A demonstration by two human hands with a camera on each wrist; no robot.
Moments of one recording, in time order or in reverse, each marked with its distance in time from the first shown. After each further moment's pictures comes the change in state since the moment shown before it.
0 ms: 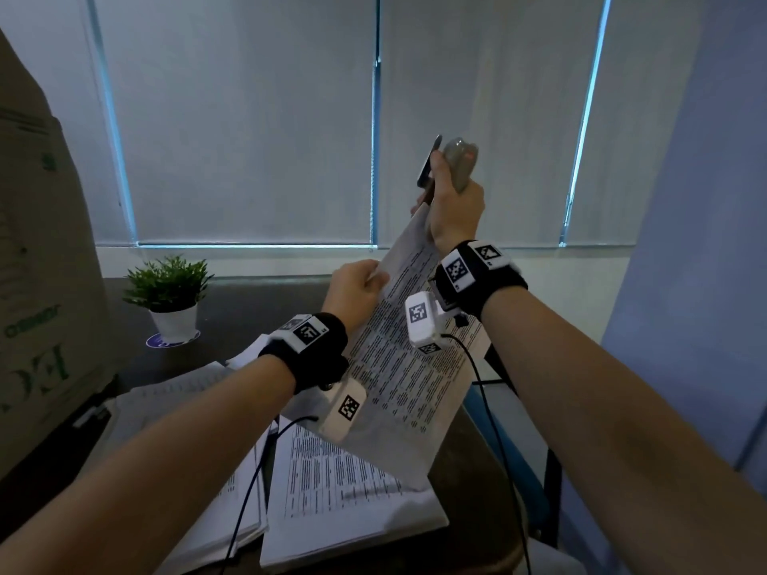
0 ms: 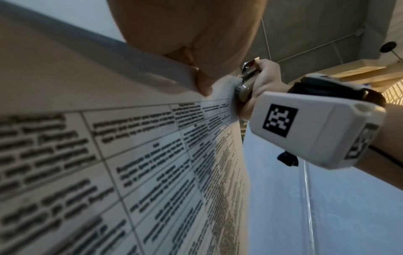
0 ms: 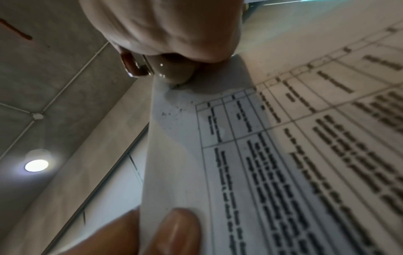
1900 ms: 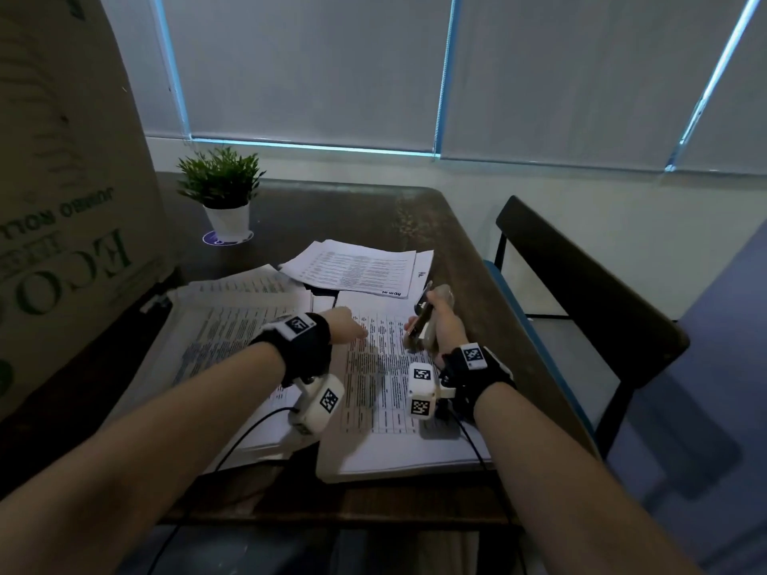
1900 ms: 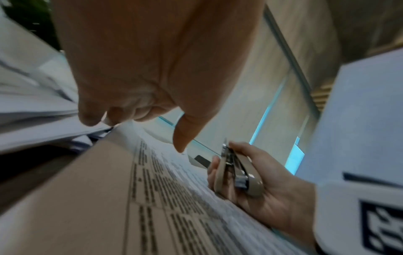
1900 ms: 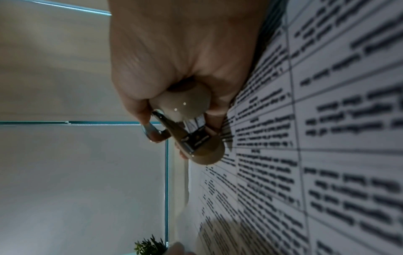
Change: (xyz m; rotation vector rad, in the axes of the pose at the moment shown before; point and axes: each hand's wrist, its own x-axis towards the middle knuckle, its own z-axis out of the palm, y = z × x) left_hand -0.080 -0.180 0.002 0.434 -0.671 -0.755; right_hand -0.164 0.251 -0.033 0.087 -0.091 1.104
